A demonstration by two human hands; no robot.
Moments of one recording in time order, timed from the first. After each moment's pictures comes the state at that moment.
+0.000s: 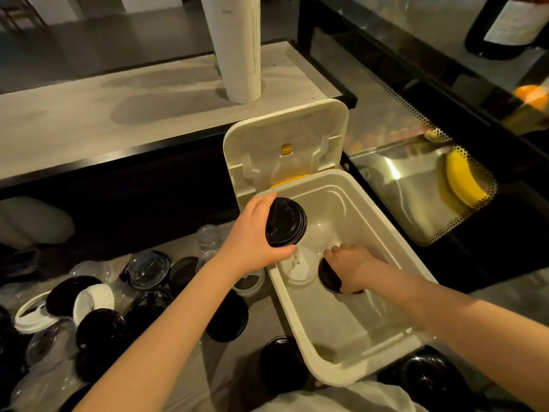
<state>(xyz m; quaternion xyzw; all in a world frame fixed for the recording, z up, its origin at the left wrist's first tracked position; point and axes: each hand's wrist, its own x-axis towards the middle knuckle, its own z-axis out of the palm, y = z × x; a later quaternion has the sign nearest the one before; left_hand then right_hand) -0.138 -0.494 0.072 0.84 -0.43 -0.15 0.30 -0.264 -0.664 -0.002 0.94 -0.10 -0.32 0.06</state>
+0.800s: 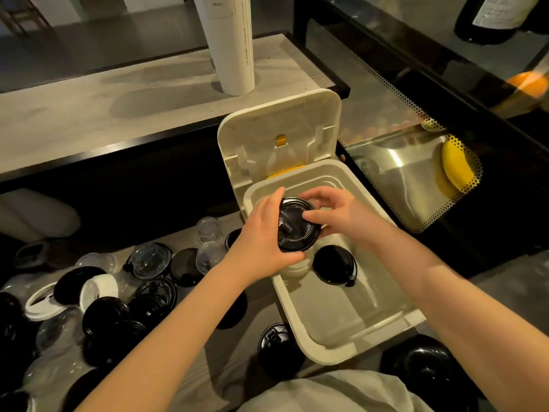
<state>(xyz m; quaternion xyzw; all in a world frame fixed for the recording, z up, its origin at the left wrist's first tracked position) -0.175 -0.493 0.075 0.83 -0.45 -0.13 0.30 -0.259 -0.650 0.091 0.72 -0.21 0.02 -0.66</state>
